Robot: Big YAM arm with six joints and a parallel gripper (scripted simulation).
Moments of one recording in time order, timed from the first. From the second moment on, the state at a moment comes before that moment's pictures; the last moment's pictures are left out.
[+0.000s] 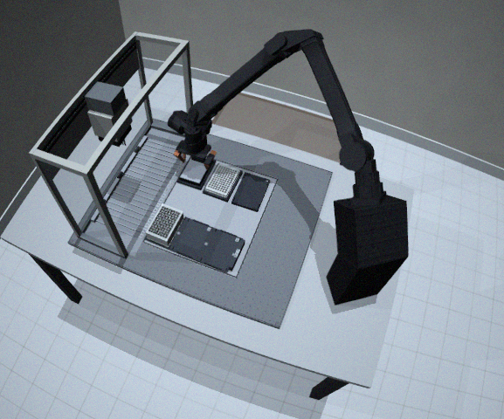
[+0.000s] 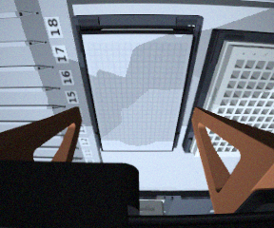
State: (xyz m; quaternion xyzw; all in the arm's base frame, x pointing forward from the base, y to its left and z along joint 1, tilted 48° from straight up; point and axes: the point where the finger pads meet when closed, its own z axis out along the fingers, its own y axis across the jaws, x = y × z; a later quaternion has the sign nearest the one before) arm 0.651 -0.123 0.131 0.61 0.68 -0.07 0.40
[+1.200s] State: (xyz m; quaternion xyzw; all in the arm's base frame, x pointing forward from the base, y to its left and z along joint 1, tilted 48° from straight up) arm 0.652 -0.120 0.131 0.61 0.68 -0.07 0.40
